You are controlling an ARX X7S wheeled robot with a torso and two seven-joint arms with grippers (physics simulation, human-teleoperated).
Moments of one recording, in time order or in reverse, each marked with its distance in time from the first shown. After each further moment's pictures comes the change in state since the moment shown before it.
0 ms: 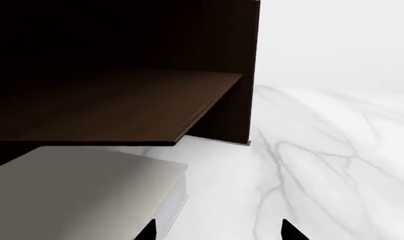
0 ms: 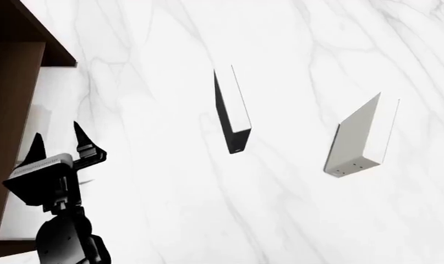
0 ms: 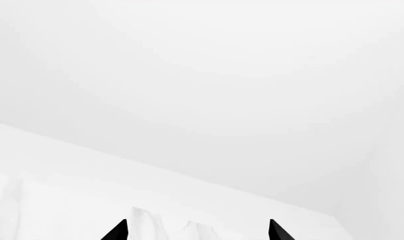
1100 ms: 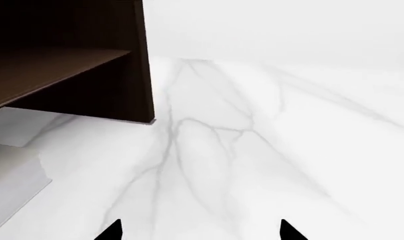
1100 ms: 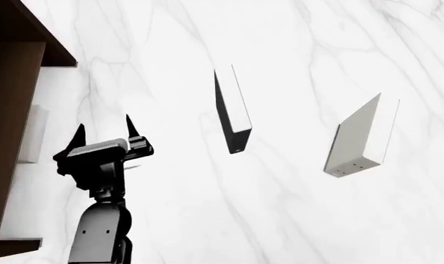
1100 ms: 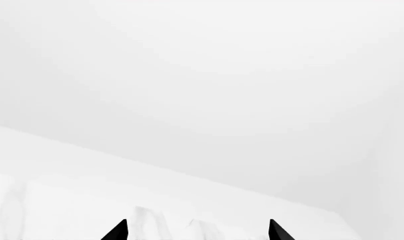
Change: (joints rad) left arm 0.128 -0.034 0.633 0.393 -0.172 -0.326 -0.438; right arm -0.070 -0.160 0.239 0.019 0.136 0.207 0.081
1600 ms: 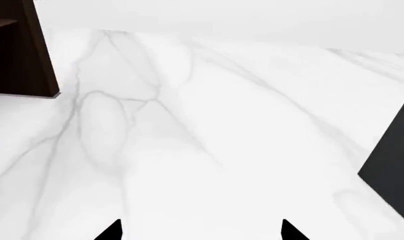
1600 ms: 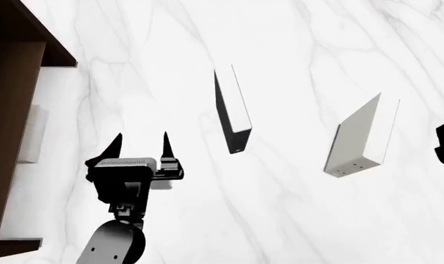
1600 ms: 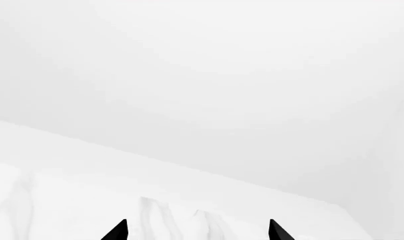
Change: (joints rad) left arm 0.159 -0.111 0.262 0.392 -0.140 -0.236 -0.054; right arm -0.106 -0.092 0.144 -0.014 0.045 0.102 0.023
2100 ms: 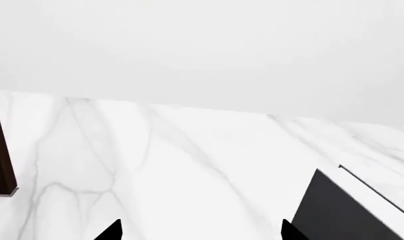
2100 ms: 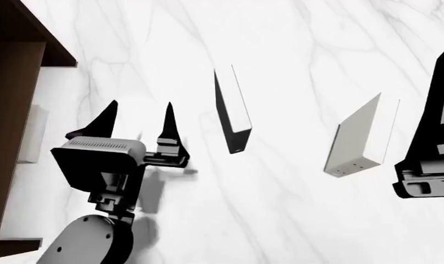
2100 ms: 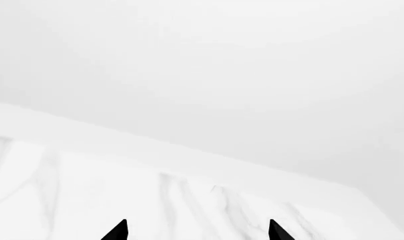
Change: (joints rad) left arm -0.004 -0.158 0.037 0.575 -0.139 -0.328 -0.124; right arm -0.135 -0.258 0.237 -0.003 0.204 0.276 0.134
